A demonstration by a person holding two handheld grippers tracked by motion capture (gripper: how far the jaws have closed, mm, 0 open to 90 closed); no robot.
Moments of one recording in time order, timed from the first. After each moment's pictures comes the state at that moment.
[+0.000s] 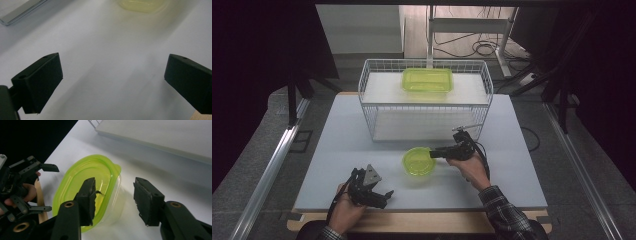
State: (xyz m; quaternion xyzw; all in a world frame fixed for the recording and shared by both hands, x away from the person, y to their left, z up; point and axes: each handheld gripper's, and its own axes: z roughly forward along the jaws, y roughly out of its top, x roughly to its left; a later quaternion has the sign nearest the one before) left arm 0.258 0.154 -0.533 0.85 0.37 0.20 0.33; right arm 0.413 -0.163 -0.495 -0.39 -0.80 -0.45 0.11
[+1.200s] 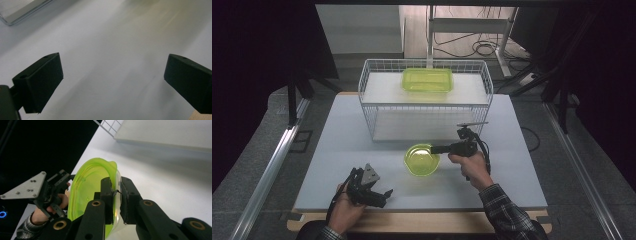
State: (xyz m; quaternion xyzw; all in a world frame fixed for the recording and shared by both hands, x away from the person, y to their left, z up) left arm 0.259 0.158 -0.530 0.84 0.38 0.19 0.34; right arm 0.411 -0.169 -0.476 -0.43 -0.75 -0.47 0.20
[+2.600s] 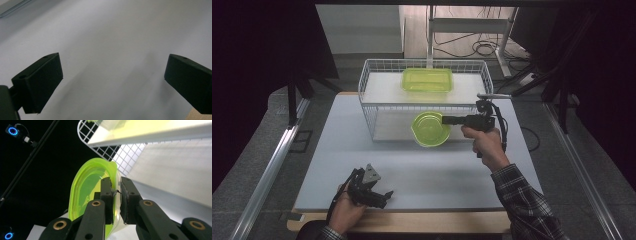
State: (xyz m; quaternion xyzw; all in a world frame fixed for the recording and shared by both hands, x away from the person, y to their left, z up) left arm 0.261 0.157 -0.534 0.85 0.38 0.17 0.33; right arm 0.424 -0.192 -0.379 -0.44 -0.70 -0.54 0.16
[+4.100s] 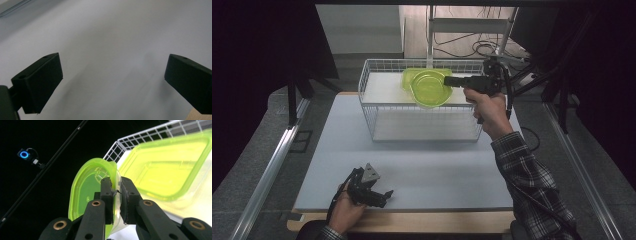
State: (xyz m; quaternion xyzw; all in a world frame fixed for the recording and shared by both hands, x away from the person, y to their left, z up) left arm 0.263 0.158 -0.533 0.84 0.39 0.17 0.33; right arm 0.454 -0.182 -0.286 -0.44 -0.67 -0.59 0.12
